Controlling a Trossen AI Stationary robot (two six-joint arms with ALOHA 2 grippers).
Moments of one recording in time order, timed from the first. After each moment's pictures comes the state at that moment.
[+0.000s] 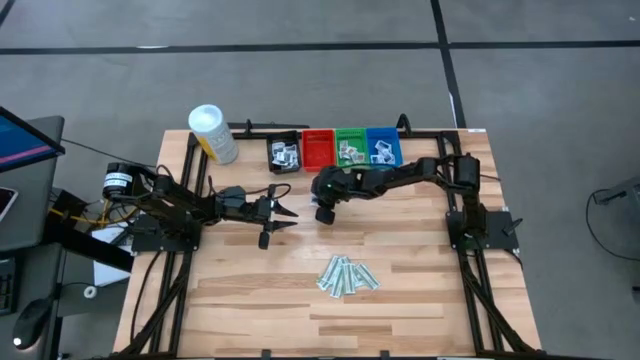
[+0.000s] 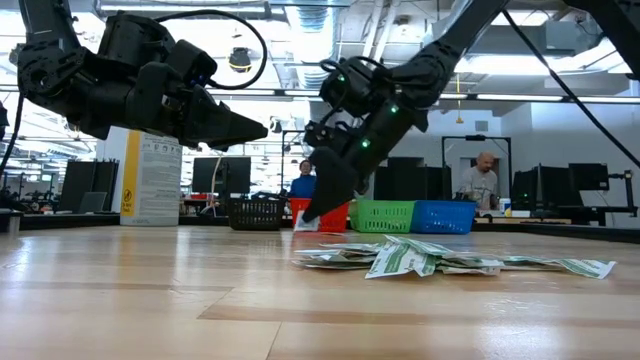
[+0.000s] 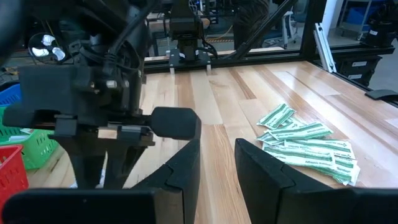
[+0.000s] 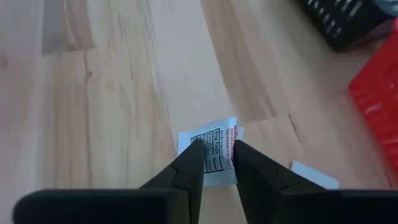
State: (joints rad) left arm 0.07 1.51 0.24 1.13 0.18 0.13; right arm -0.19 2.01 1.17 0.01 0.02 -0.01
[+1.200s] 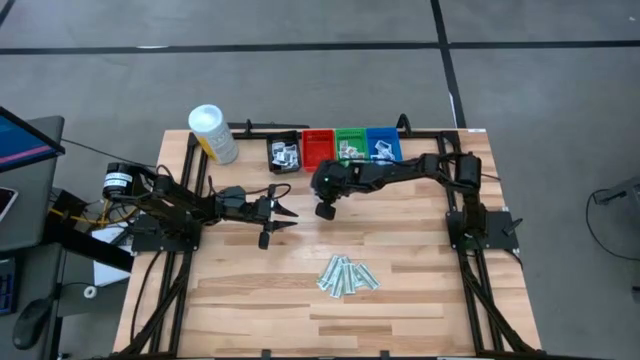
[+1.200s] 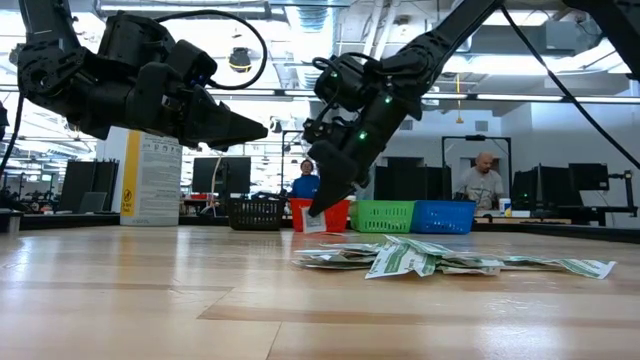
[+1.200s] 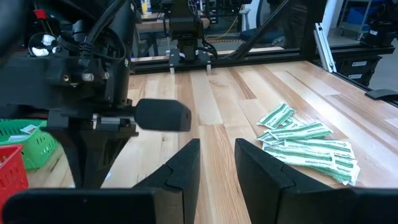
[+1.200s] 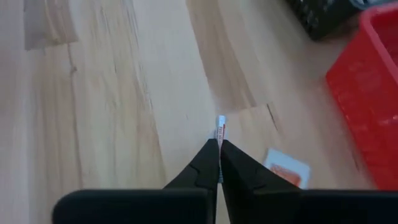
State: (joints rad) left arm 0.07 1.51 0.24 1.13 0.18 0.13; right arm -0.21 2.00 1.25 -0.16 0.03 -0.01
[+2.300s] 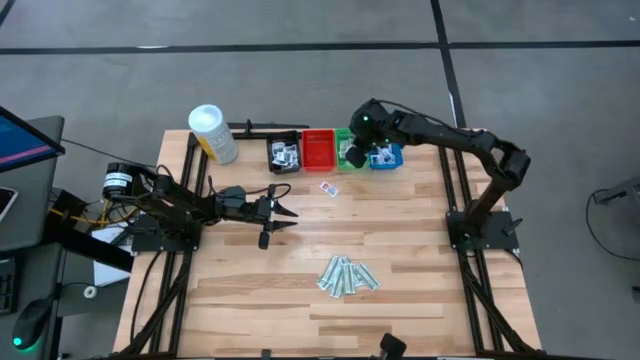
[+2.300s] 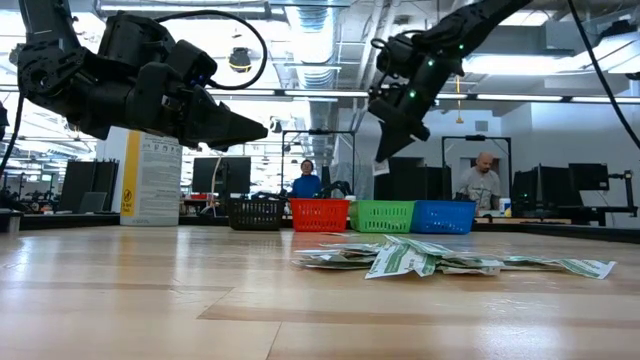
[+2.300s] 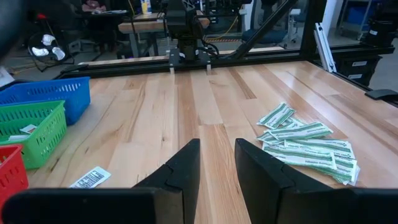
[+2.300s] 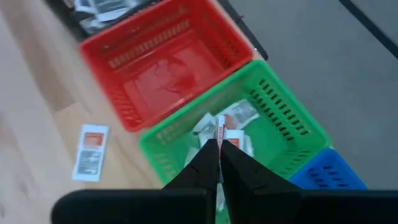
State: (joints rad) left arm 0.07 1.51 0.24 1.13 0.18 0.13; right arm -0.56 1.67 1.25 -0.49 0.03 -0.05
